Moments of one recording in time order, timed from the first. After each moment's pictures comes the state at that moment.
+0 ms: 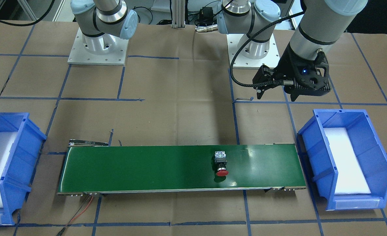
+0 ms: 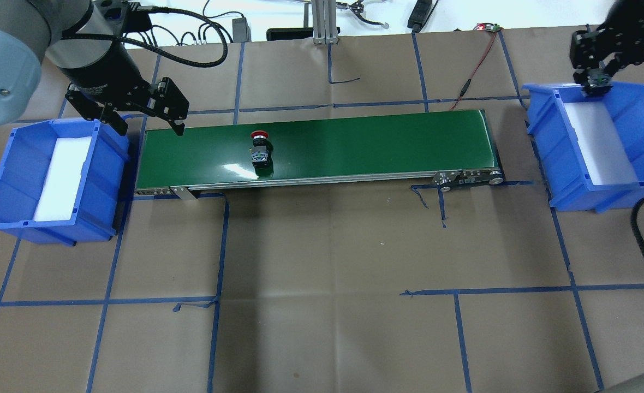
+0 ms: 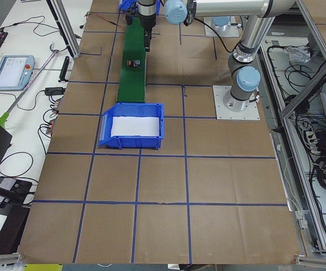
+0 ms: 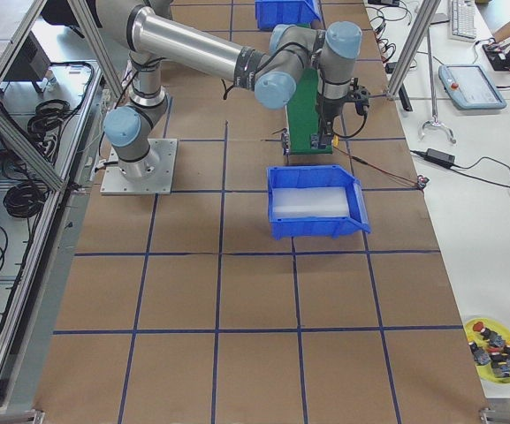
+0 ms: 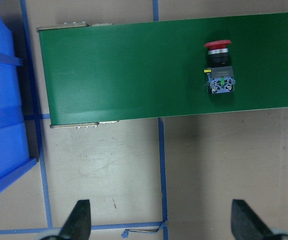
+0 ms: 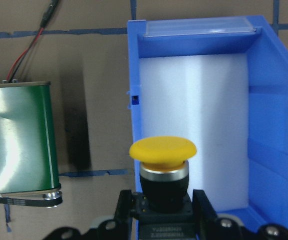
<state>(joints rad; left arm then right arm) -1.52 -1.61 -1.57 -1.52 1.56 0.10 1.16 -1.29 1.41 -1.74 -1.60 -0.39</state>
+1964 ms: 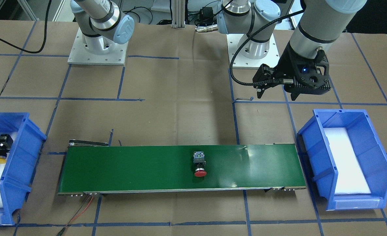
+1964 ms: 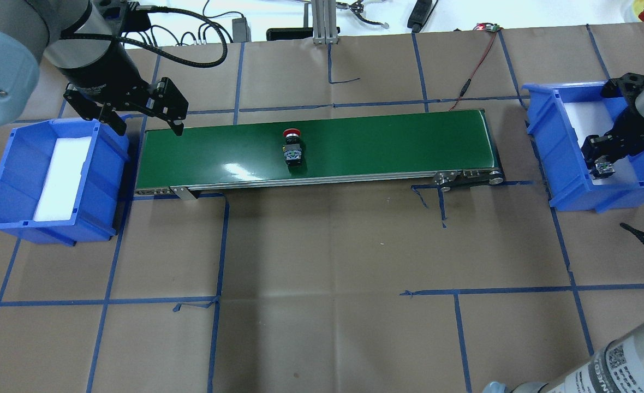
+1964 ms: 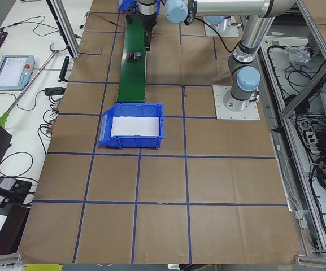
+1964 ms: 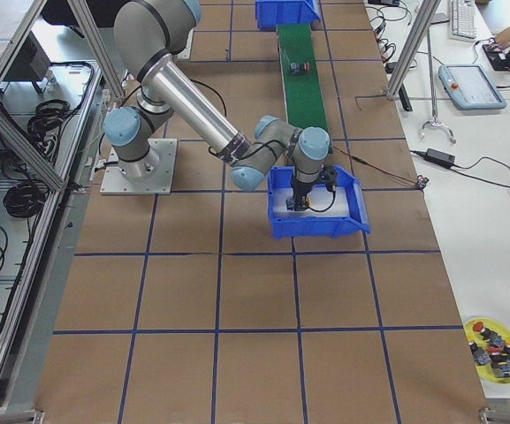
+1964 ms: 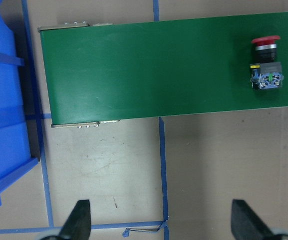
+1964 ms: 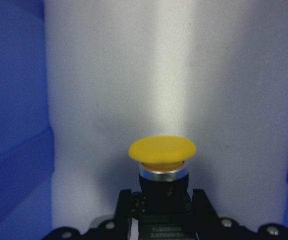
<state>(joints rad) -1.52 -1.61 -1.57 -1.52 1.57 0.11 1.01 -1.15 1.76 -2.17 -1.57 -0.62</state>
